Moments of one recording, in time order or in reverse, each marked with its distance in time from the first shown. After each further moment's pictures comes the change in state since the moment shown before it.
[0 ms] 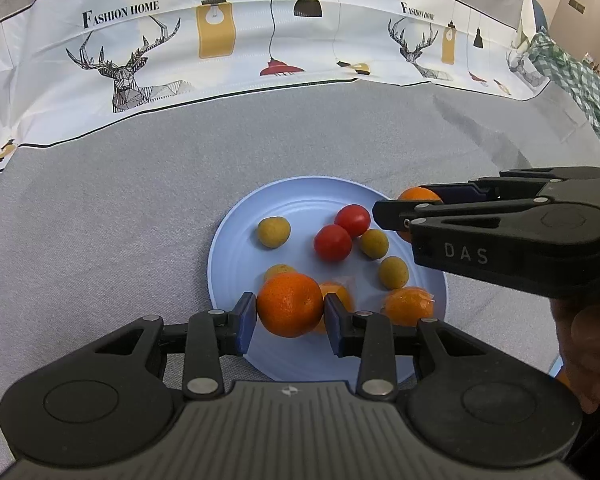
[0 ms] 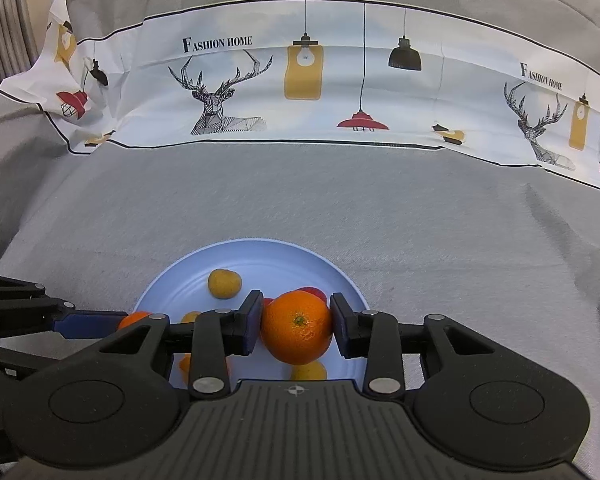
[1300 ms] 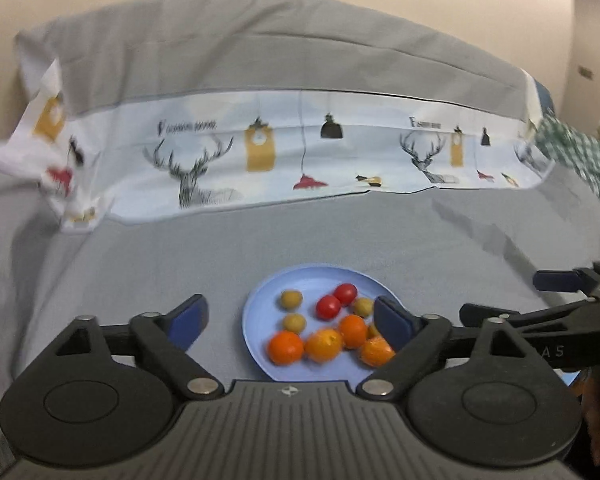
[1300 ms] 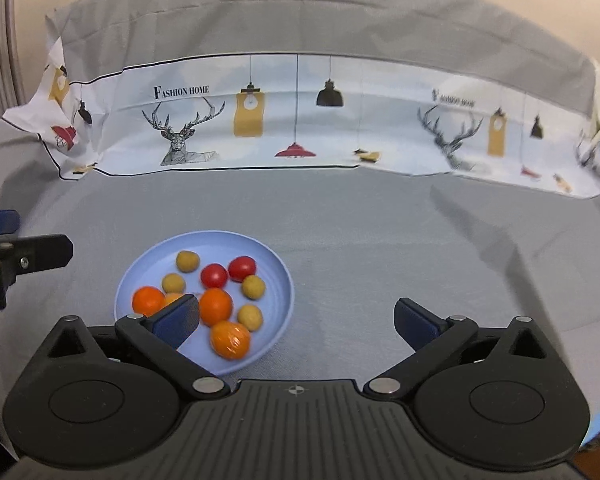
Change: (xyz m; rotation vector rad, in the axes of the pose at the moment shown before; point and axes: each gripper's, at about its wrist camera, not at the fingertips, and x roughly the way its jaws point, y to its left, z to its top) left arm -0.129 -0.042 -0.048 -0.106 -0.336 0.118; right arm -0.122 -0.033 -0.069 0.043 -0.155 -0.138
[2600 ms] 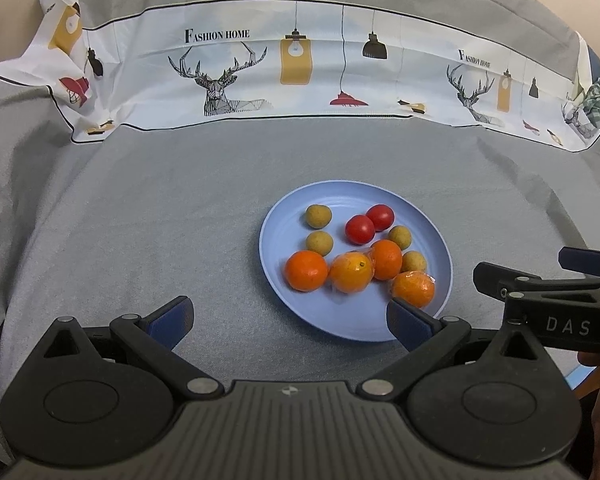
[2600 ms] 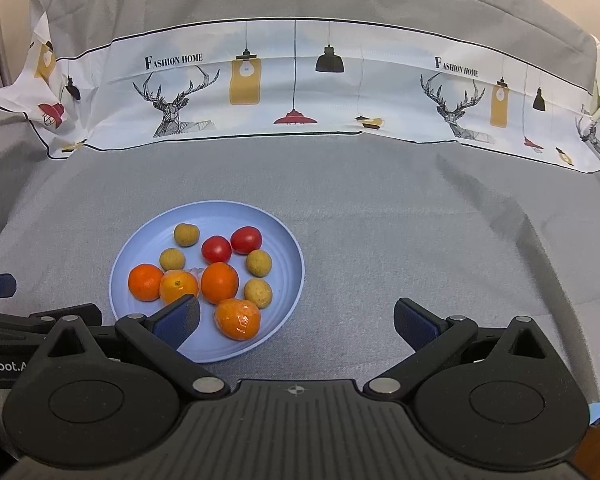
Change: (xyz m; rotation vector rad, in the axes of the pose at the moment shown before) left arm 0.049 0.009 -0.021 -0.051 0.222 0.092; right arm 0.036 0.017 -0.003 0.022 0.110 0.004
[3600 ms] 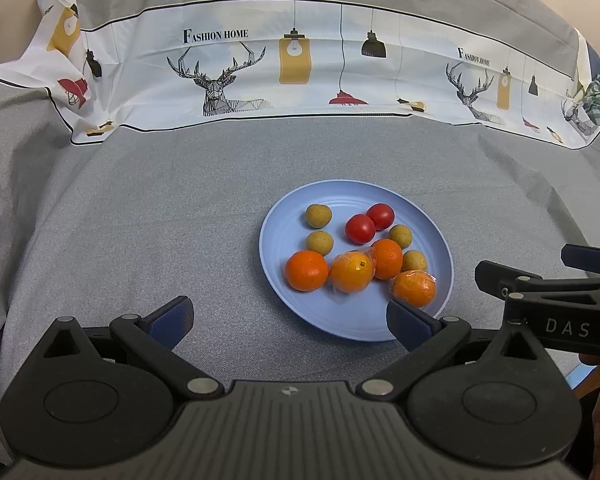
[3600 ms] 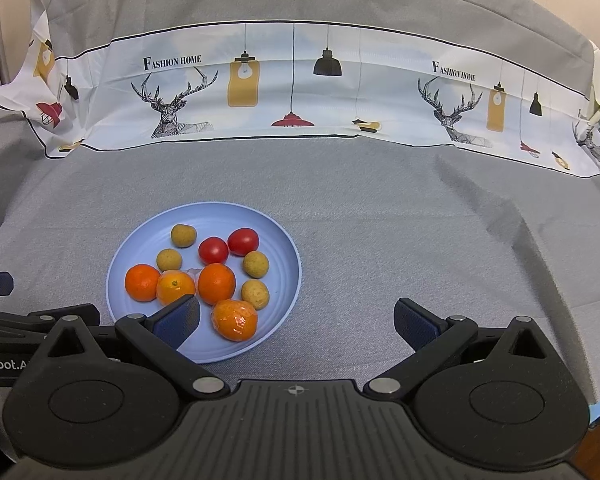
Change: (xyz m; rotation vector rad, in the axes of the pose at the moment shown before) left arm 0.000 -0.002 0.000 0.008 -0.003 0.005; right arm -0.002 0.000 0.000 -0.007 -0.009 -0.012
